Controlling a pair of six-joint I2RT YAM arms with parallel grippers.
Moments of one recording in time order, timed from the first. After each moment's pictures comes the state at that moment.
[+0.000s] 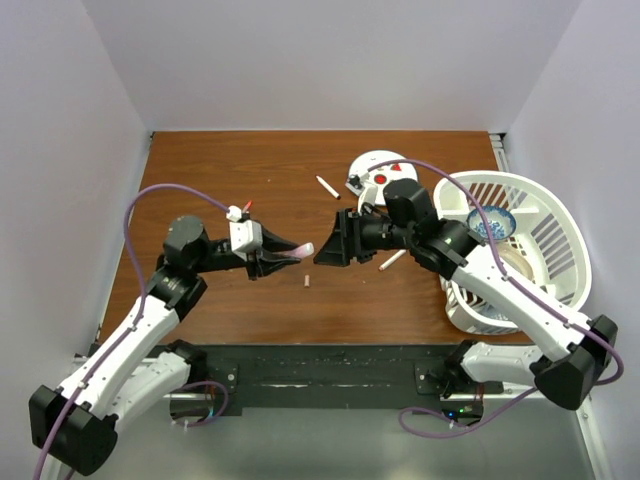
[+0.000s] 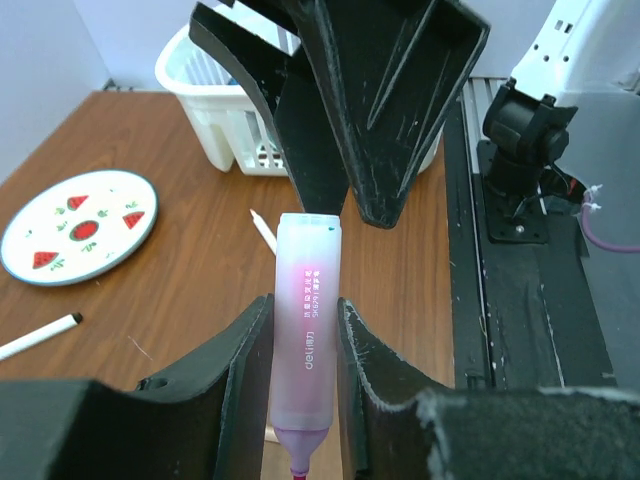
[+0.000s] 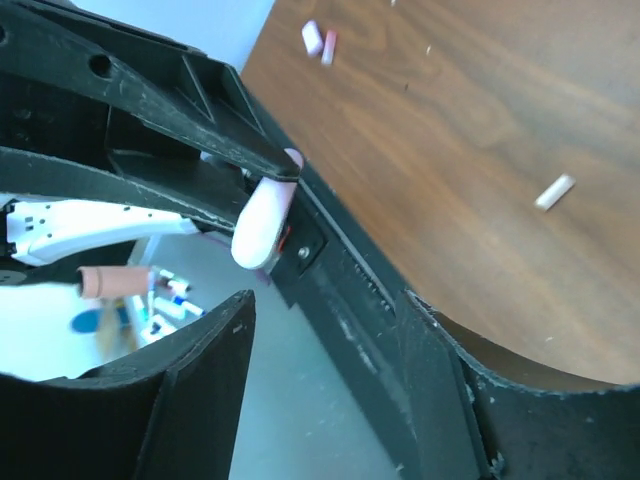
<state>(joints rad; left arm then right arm) -0.43 0.83 0.66 0.14 0.95 0.11 0.75 1.19 1.18 -0.49 -0.47 0.61</state>
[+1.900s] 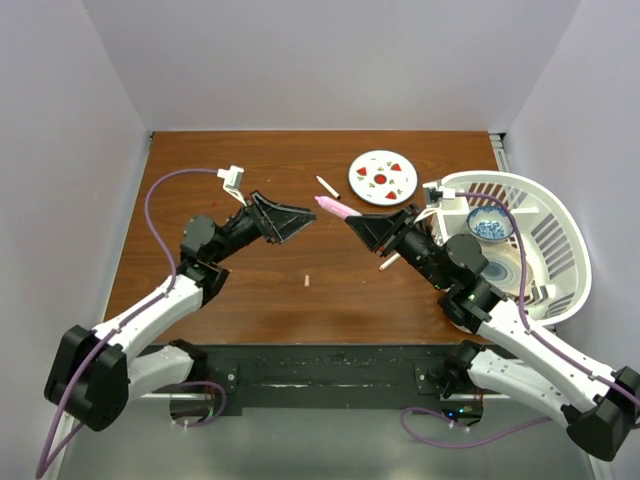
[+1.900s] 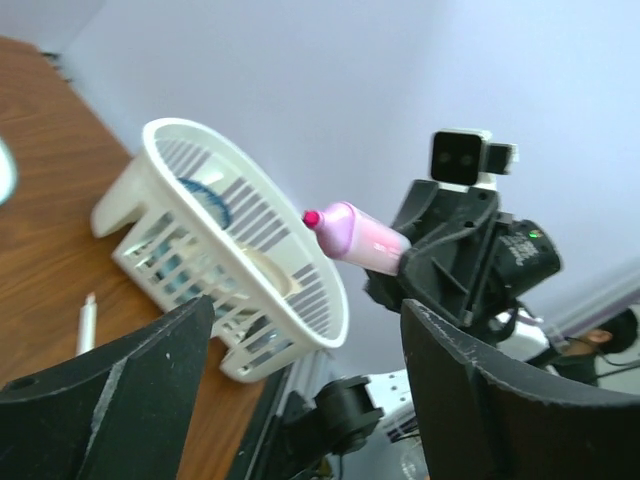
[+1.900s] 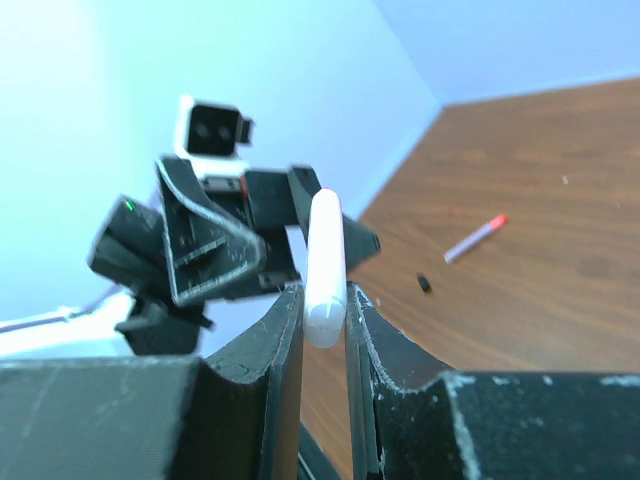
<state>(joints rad) -0.47 1.10 0.59 0.81 0.55 -1.06 0.75 0.82 0.68 0.34 -0.03 0.72</state>
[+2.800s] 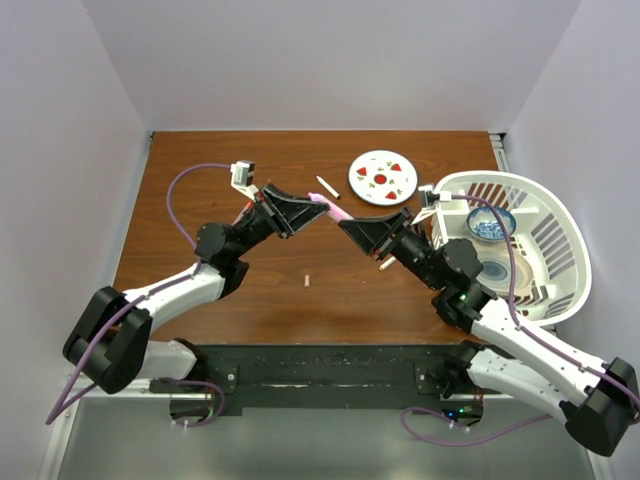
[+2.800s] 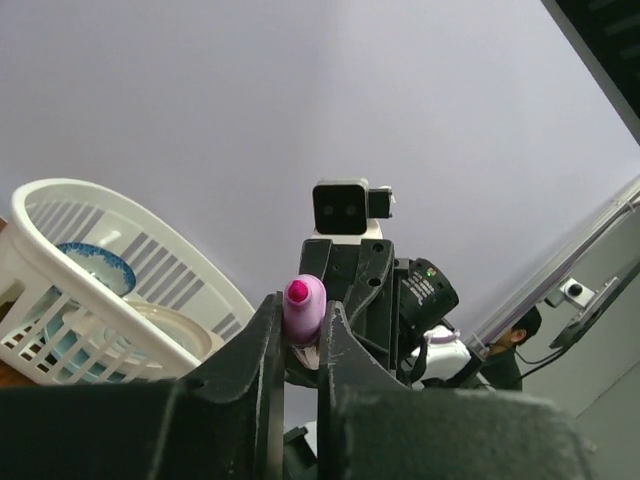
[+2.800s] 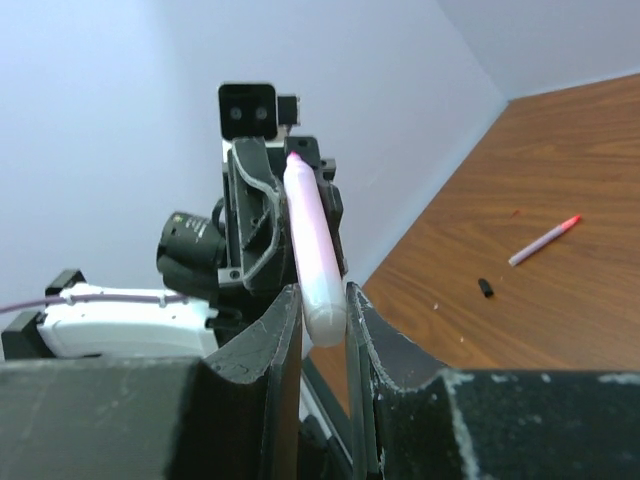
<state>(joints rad) -0.58 1.31 0.63 1.27 0.47 -1.22 0.76 0.86 0.61 0.52 -0.09 0.83</state>
